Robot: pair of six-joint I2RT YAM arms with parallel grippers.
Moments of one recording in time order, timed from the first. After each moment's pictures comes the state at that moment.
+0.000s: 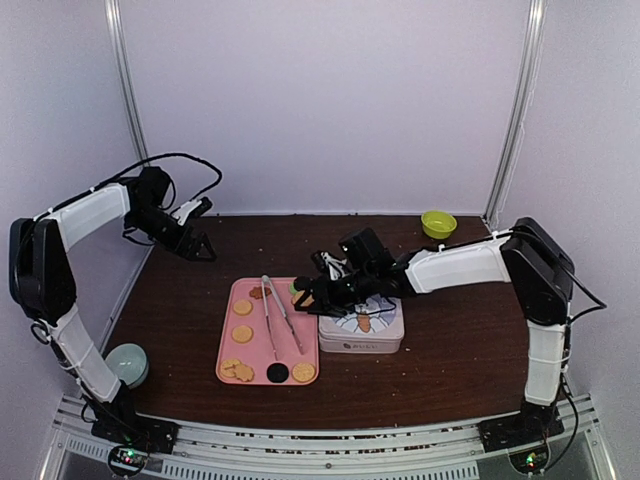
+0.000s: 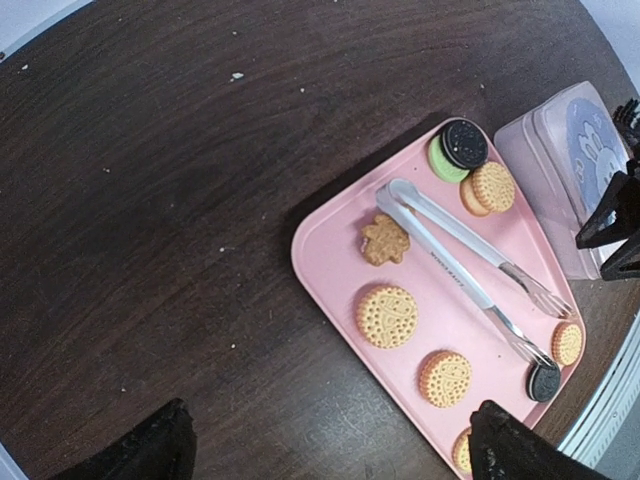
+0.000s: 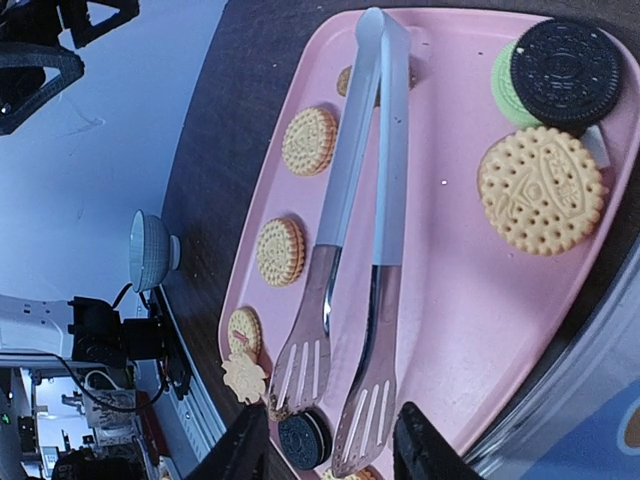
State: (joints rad) left arm -0.11 1.71 1.46 -0.93 0.47 0.37; right arm 0.83 2.00 1.30 0.01 -0.52 0.75
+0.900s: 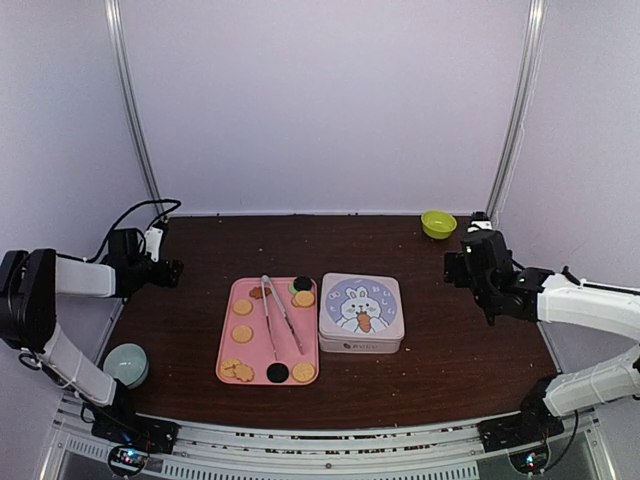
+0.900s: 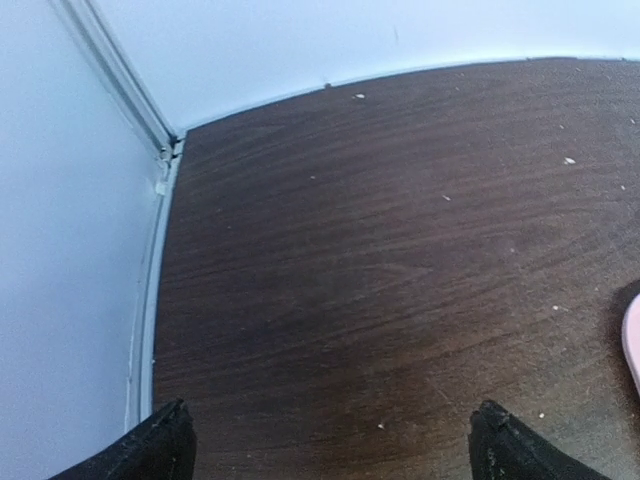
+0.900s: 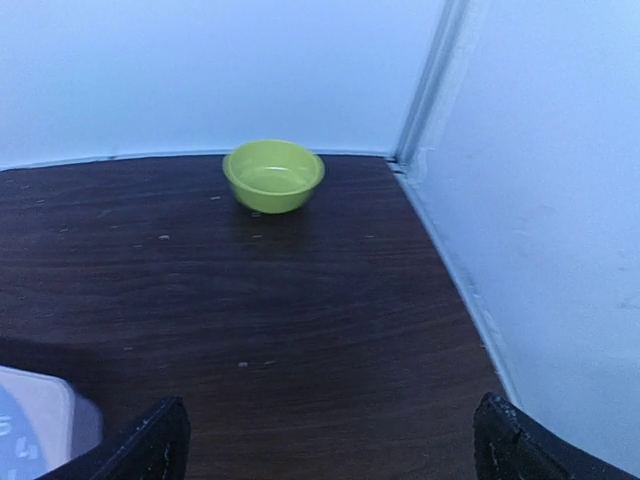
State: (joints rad) left arm 0.05 1.50 0.67 0.28 0.10 0.26; right arm 0.62 1.17 0.70 -0.10 0.81 0.28
